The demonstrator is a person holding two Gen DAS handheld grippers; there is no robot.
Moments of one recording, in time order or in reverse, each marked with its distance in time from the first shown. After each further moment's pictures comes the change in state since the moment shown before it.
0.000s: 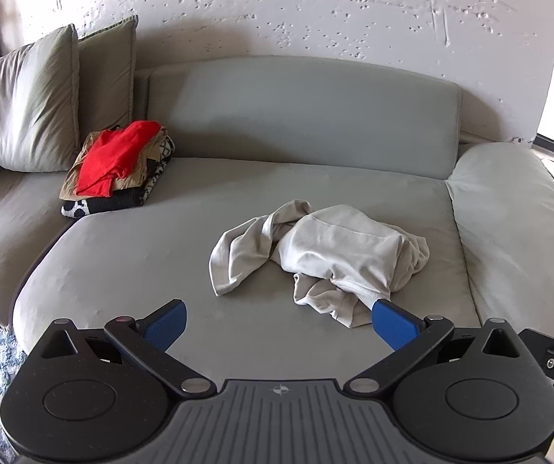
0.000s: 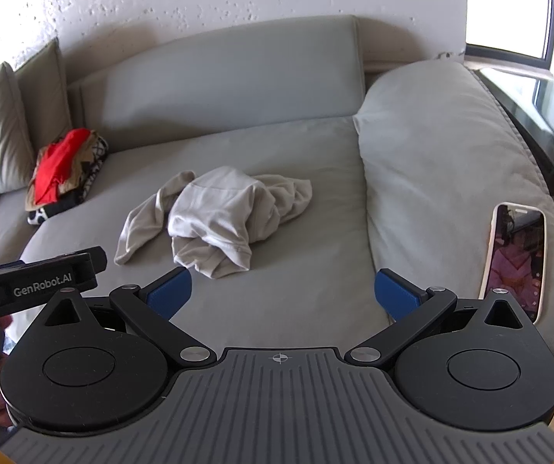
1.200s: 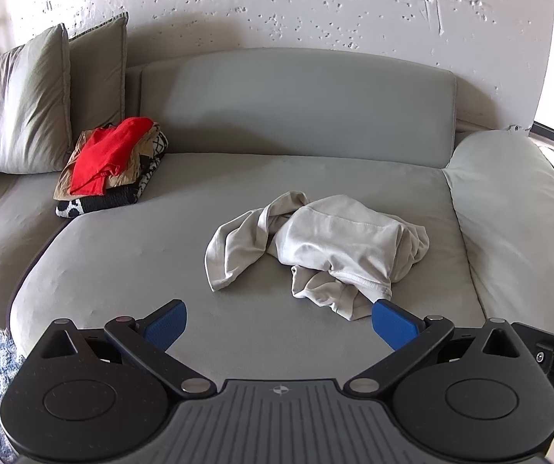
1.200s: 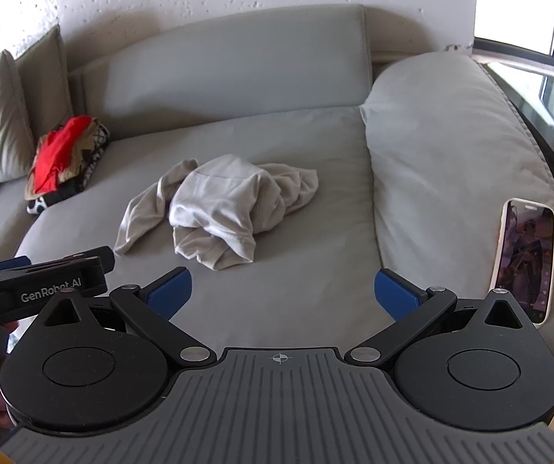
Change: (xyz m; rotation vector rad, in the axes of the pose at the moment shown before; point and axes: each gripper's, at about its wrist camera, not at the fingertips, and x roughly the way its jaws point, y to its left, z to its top) left arm 0.010 0.003 -0.006 0.021 0.019 -0.007; right arm 0.014 0.007 -0.004 -0.015 0.042 0.000
